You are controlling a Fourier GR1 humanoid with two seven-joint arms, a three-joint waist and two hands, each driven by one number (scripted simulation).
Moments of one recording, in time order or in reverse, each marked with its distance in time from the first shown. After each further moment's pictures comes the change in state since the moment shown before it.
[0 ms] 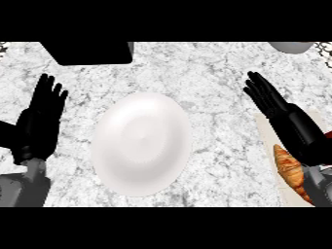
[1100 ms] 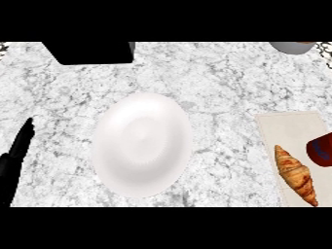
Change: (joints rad) left arm 0.302 0.250 -0.064 0.110 -0.331 -0.143 -0.286; right arm 0.734 0.024 -0.304 -0.346 0.166 -0.168 -0.543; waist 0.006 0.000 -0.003
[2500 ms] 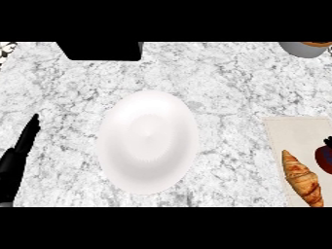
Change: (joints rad) left arm -0.041 -0.045 0.040 0.052 -0.054 -0.075 -0.036; right arm -0.122 -0.404 0.049 0.005 0.488 0.276 0.854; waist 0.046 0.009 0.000
